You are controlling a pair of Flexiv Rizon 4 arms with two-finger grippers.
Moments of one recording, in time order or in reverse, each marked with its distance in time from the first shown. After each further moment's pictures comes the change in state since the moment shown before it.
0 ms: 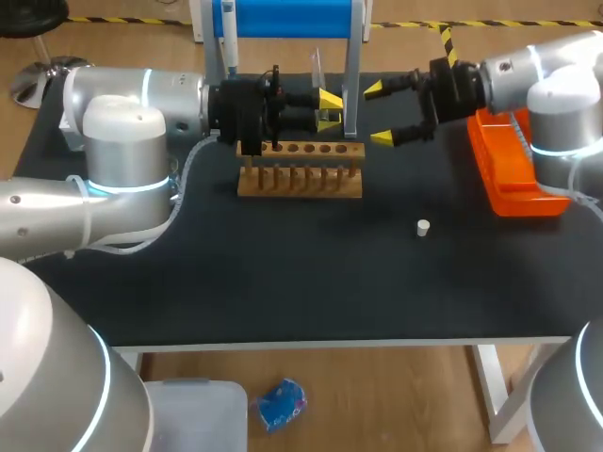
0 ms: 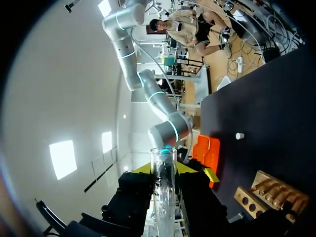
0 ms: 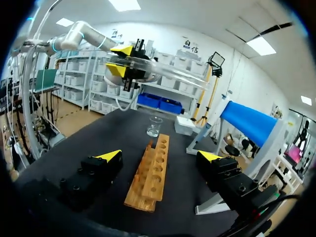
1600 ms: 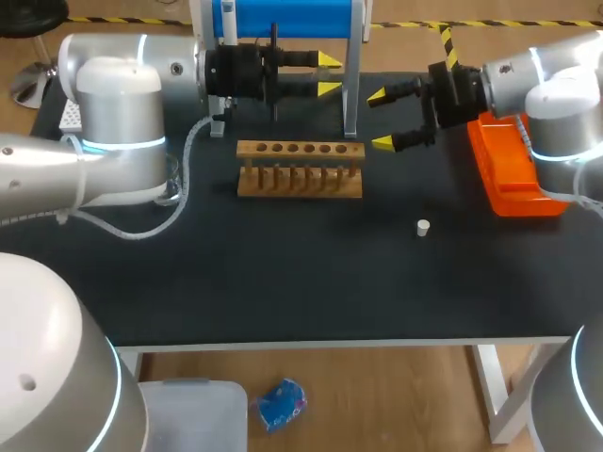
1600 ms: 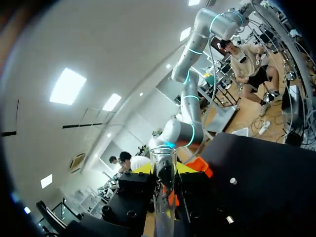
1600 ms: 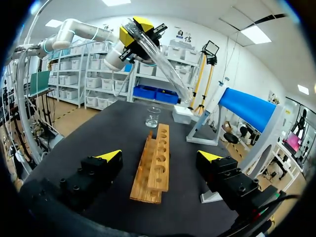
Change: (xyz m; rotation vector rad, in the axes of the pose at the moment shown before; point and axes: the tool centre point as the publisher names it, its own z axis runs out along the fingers) left arm -0.041 0.027 -0.003 0.006 -0.023 -0.685; right arm 0.007 -0.015 -0.002 0.093 -0.028 0.047
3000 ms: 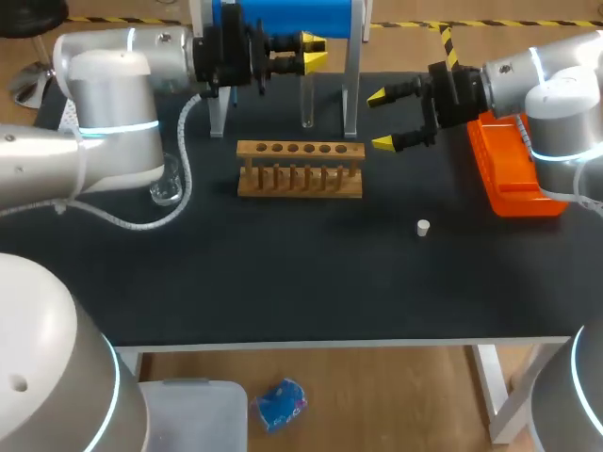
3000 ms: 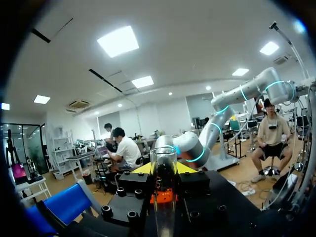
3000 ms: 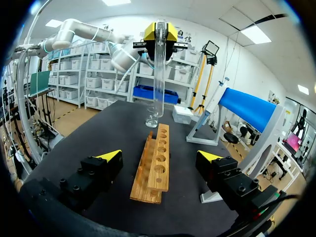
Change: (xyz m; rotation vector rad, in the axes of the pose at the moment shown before) left arm -0.029 0.025 -0.019 0.050 -0.079 -0.663; right arm 0.000 0.000 0.000 0.000 0.000 0.000
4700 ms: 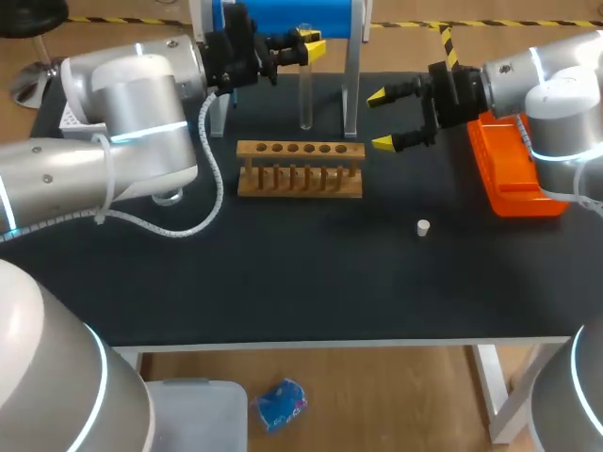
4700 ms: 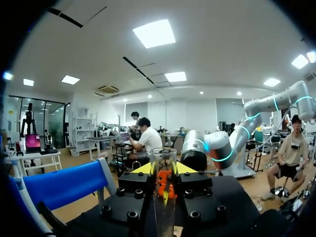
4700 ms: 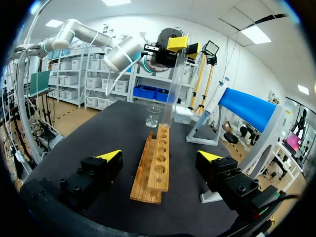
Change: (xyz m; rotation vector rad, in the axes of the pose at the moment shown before) left arm -0.050 0.033 -0.002 -0.032 -0.232 -0.172; right arm 0.000 0.000 0.000 0.000 0.000 0.000
